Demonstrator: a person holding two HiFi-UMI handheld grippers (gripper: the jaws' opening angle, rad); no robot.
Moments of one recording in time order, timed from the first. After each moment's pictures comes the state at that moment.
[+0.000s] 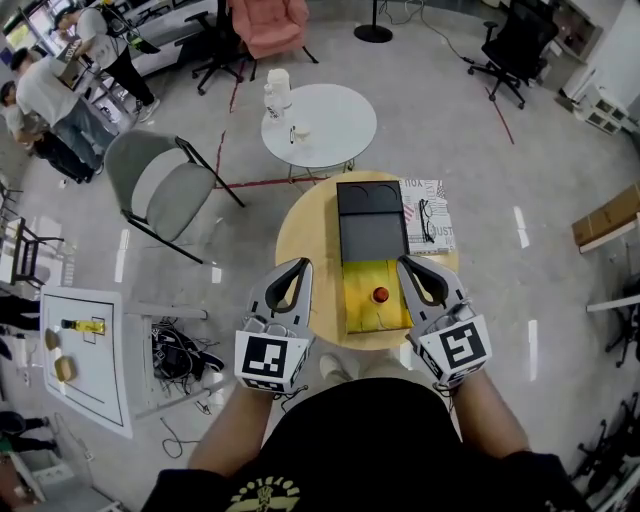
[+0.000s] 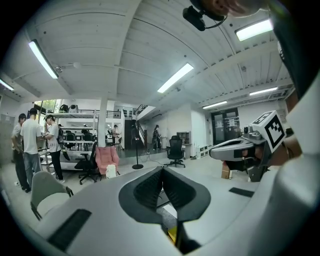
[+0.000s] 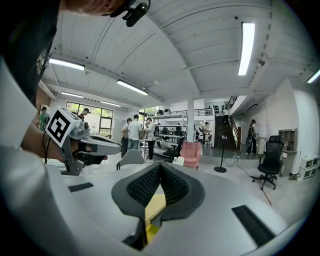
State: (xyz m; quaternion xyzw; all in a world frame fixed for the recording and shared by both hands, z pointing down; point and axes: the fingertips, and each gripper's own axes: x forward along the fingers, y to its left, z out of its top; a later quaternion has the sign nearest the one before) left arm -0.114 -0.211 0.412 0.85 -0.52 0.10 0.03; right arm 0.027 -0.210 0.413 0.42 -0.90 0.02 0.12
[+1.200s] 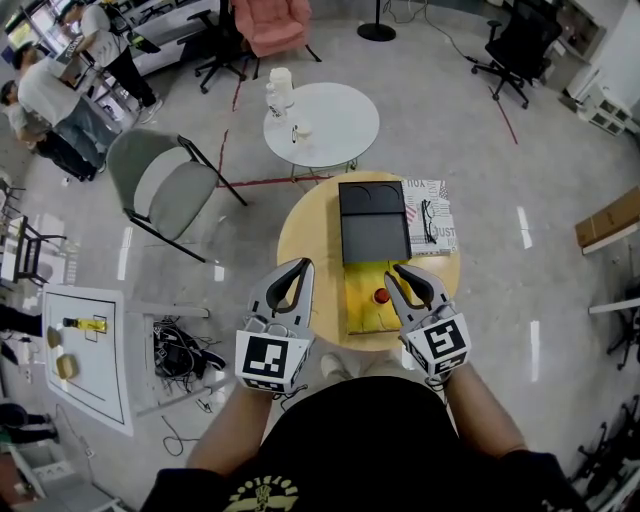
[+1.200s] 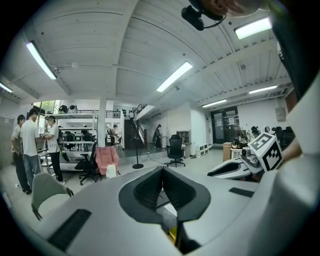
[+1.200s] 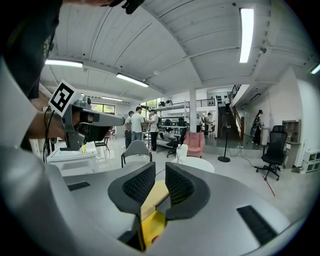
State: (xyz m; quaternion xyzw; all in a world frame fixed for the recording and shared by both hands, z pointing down) left arm -0.112 -0.213 0.414 0.85 -0.52 0.11 0.03; right arm 0.026 -0.211 0.481 0.41 -0.90 0.06 0.15
